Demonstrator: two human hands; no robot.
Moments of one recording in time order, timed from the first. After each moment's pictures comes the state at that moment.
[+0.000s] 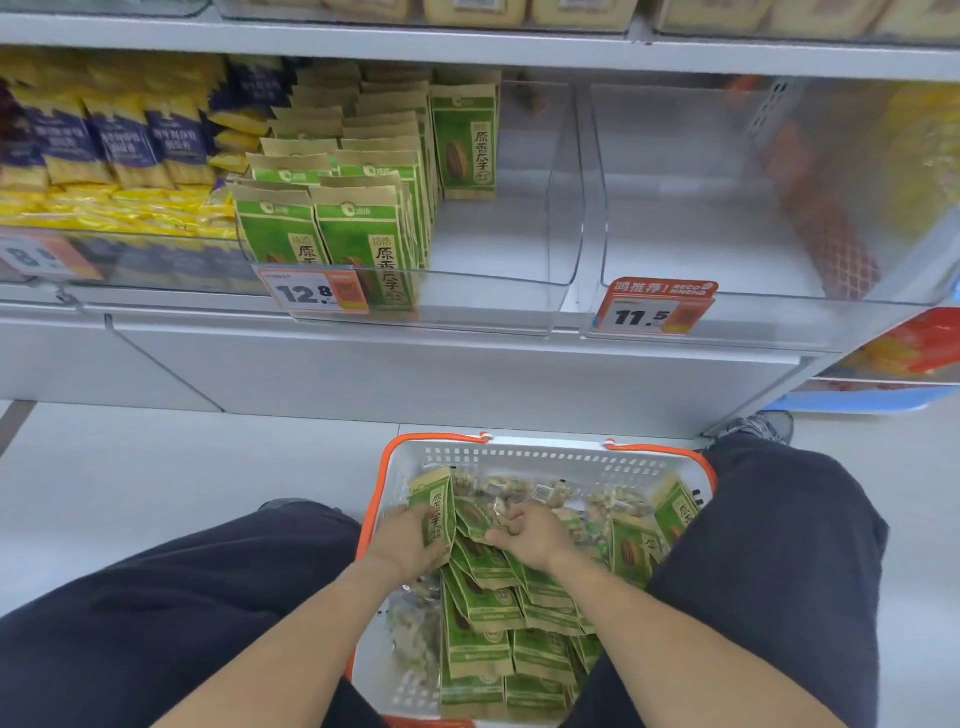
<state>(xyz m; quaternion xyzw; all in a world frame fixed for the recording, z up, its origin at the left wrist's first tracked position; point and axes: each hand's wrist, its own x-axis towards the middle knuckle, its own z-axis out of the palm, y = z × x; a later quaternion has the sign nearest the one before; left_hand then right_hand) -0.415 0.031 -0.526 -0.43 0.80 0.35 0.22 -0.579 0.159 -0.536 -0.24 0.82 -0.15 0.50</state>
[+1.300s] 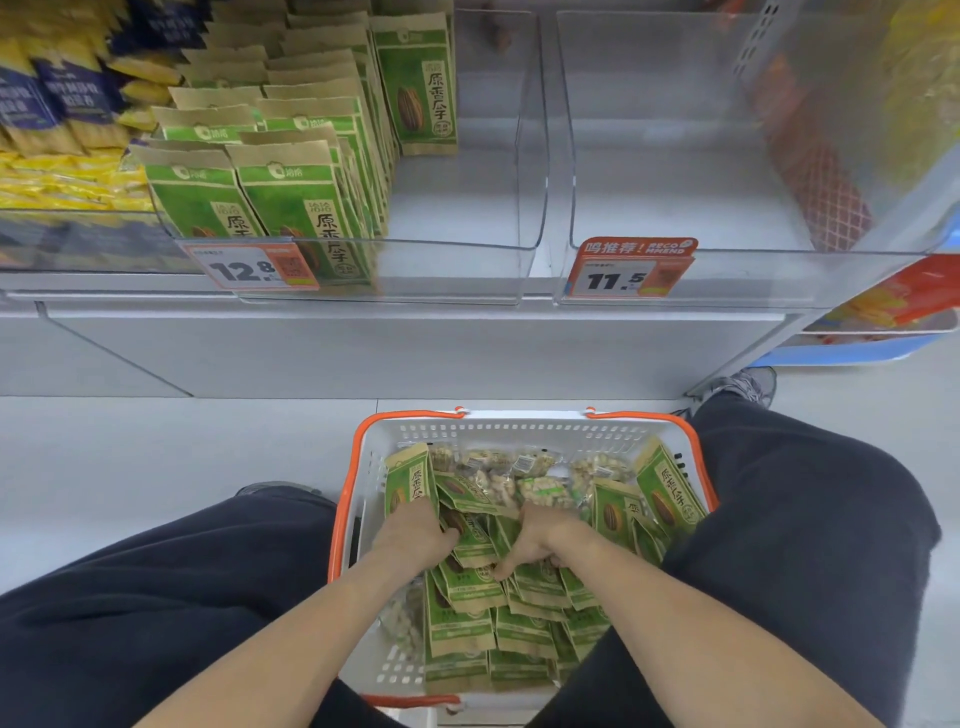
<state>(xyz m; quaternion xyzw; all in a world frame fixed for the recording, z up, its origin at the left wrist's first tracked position) -0.454 0.063 -0.523 -0.44 0.79 0.30 0.31 -0.600 0.174 -0.540 -0.26 0.78 0.13 0.56</state>
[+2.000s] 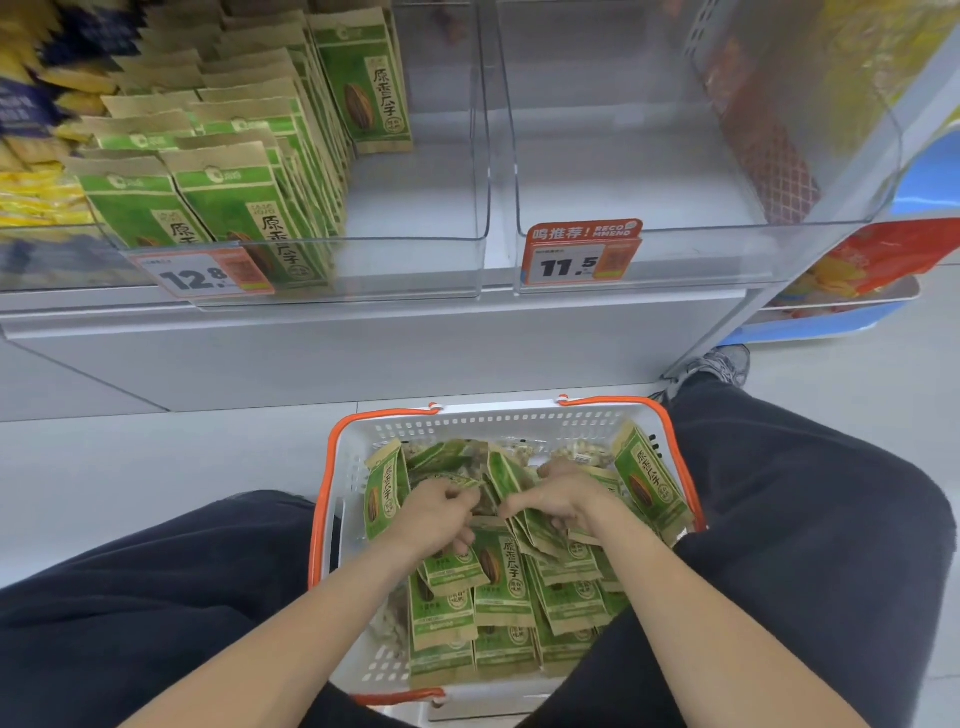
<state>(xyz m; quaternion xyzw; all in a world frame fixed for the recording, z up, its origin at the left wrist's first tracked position) -0.486 0.092 -0.472 -0.47 0.65 0.57 0.18 -0.642 0.202 -0.486 -0.10 0.80 -0.15 0.57</state>
